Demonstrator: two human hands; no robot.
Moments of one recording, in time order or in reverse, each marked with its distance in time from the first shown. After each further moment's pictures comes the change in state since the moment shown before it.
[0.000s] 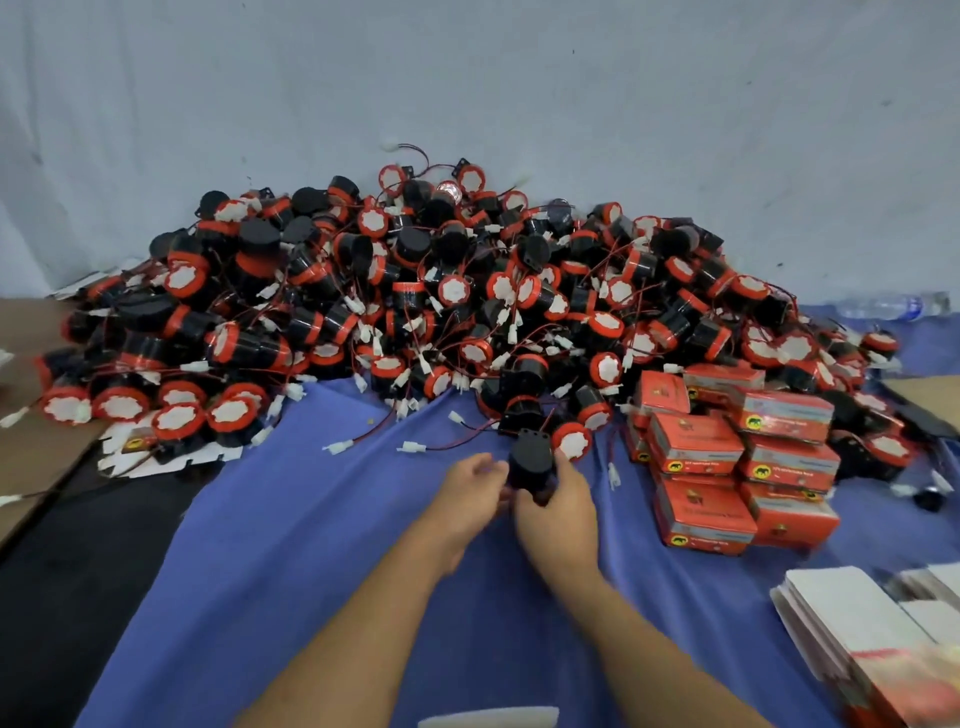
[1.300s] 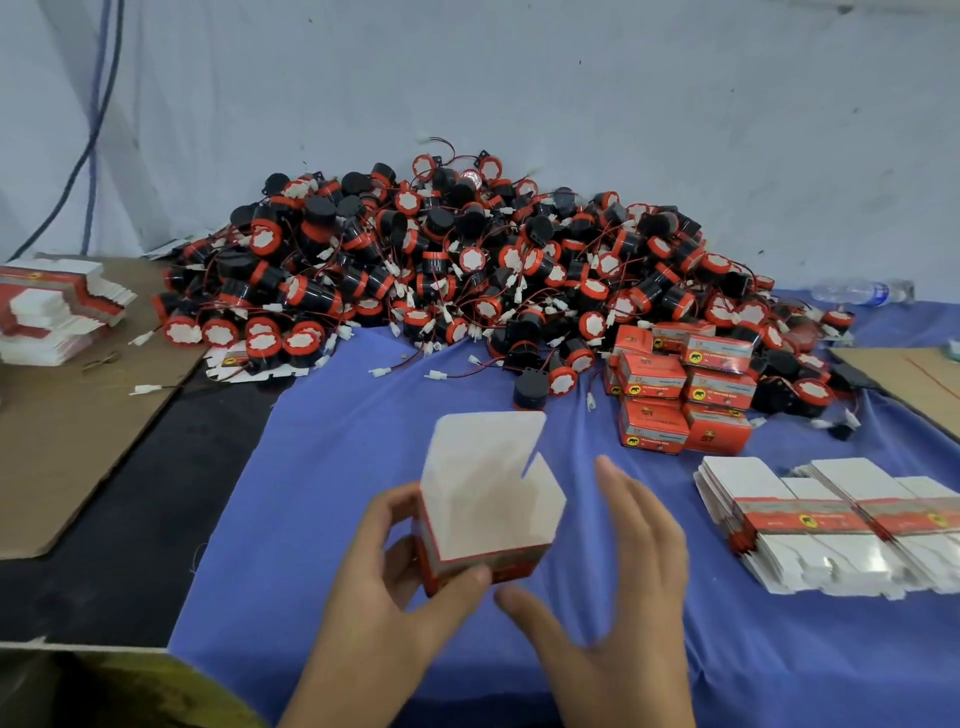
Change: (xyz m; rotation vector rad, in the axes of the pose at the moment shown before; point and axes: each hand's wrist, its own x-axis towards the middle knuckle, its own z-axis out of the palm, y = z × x) left_hand -0.302 -0.049 -0.016 -0.131 0.164 0.471; right_hand -0.264 -0.035 -0.128 -0.015 0.078 -0.592
